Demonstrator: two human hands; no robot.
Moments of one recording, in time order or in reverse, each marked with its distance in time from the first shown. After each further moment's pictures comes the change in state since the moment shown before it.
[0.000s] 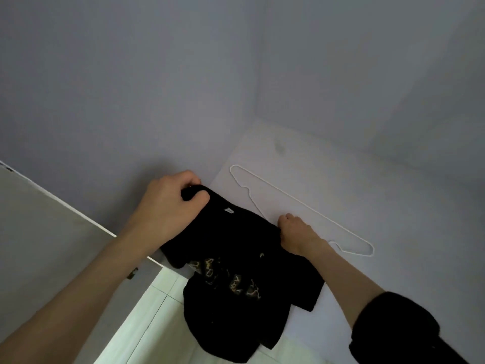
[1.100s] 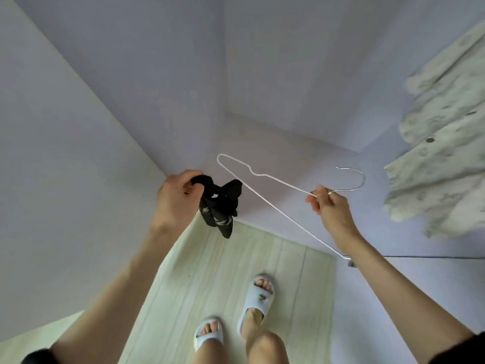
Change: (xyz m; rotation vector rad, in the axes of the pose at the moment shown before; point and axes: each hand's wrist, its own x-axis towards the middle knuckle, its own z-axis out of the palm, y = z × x) left_hand -0.196 0.271 -0.272 -0.233 -0.076 -0.254; right_hand -0.463 -0.041 -0.284 1.084 0.484 0.349
